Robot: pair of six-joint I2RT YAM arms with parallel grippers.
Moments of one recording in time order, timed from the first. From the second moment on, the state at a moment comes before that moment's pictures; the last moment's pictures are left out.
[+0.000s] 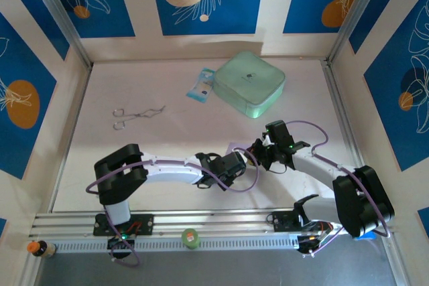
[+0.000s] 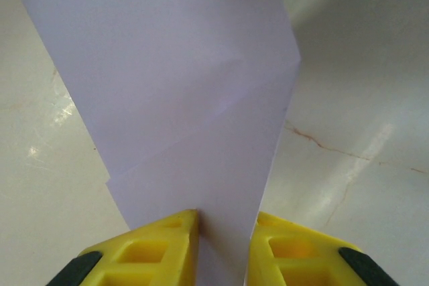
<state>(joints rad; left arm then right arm) -1.22 1.78 1.05 -0.40 -0.22 -0.30 0.40 1.25 0.50 -0.25 -0.53 1.11</state>
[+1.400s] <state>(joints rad) -1.22 1.78 1.03 -0.38 -0.24 -0.31 0.40 1.25 0.50 -0.23 -0.53 1.13</state>
